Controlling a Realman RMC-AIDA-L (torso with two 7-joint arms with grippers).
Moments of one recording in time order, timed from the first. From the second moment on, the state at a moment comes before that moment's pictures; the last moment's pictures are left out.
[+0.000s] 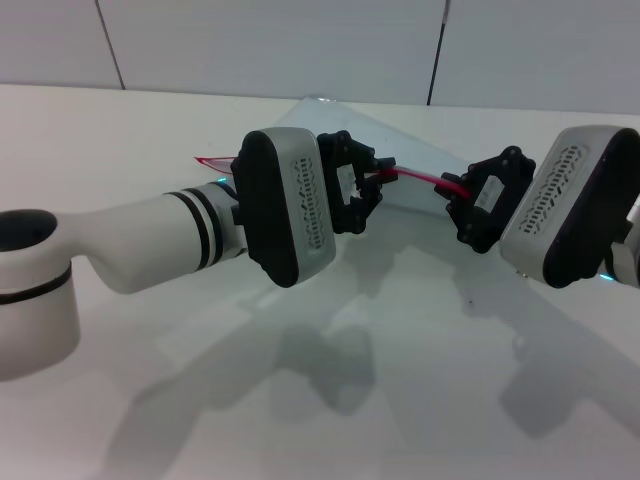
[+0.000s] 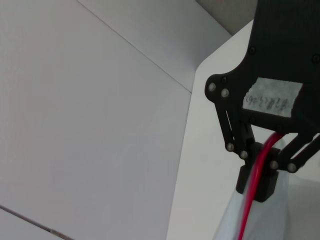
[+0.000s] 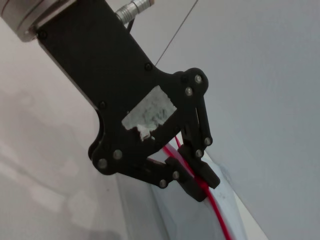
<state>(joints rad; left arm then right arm) -0.51 -2.04 1.93 0.88 -2.22 -0.42 2.81 0.30 2.03 -1.83 -1.27 -2.10 -0.46 1.73</state>
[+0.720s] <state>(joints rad) -0.49 -2.04 1.91 0.88 -2.22 -0.40 2.81 0.30 2.03 -1.80 -1.27 -2.11 -0.45 1.73</state>
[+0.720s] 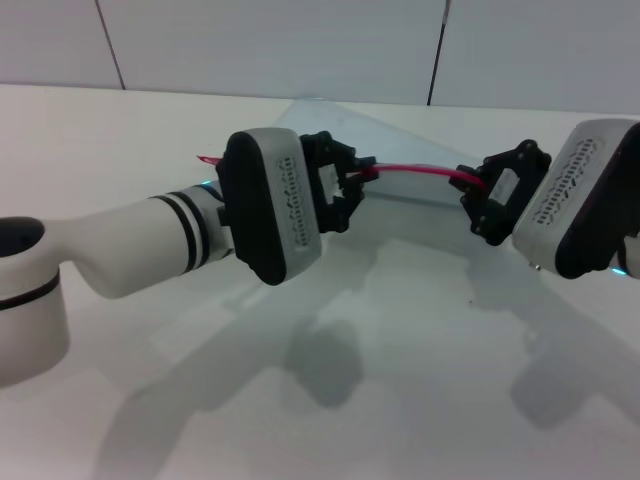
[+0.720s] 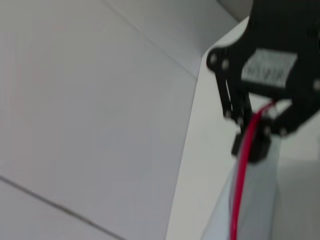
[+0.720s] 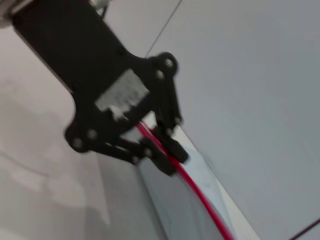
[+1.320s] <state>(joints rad) -0.38 -2.03 1.80 0.91 -2.22 -0.37 2.83 0.27 2.03 -1.71 -1.25 -2.11 -0.41 1.73</state>
